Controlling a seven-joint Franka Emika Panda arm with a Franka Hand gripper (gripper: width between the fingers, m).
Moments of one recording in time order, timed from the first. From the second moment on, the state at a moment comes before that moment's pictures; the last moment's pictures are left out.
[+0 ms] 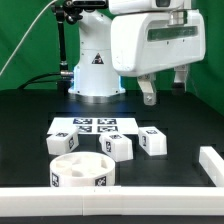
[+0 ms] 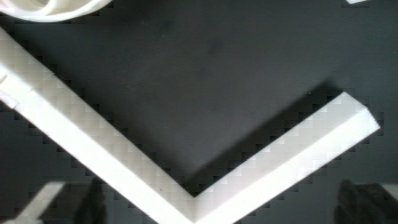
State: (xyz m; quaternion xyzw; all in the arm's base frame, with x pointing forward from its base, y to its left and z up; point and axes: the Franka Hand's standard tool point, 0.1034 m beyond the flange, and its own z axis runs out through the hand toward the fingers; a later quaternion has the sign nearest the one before) arm 0.591 0.066 0.131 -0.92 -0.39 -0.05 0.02
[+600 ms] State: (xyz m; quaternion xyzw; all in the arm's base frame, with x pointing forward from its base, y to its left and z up) arm 0.578 0.017 0.114 -0.88 -0.46 -0.06 0.01
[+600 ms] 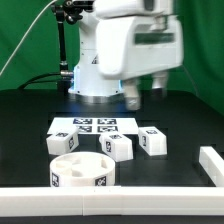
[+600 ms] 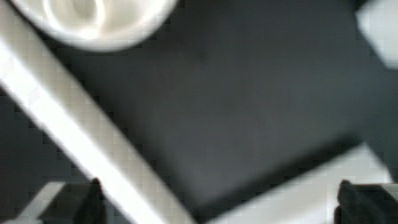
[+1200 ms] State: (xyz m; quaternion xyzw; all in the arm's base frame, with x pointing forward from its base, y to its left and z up) arm 0.567 -0.024 0.097 -0.87 -0.49 -0.05 0.00
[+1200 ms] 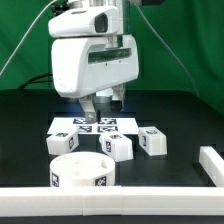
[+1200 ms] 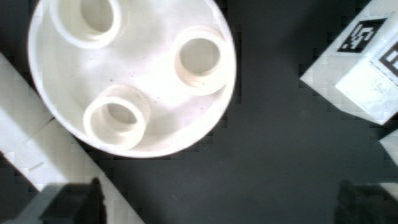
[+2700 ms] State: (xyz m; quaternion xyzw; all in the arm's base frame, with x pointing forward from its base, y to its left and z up) arm 0.549 -0.048 0.042 -0.78 -0.63 -0.02 0.00
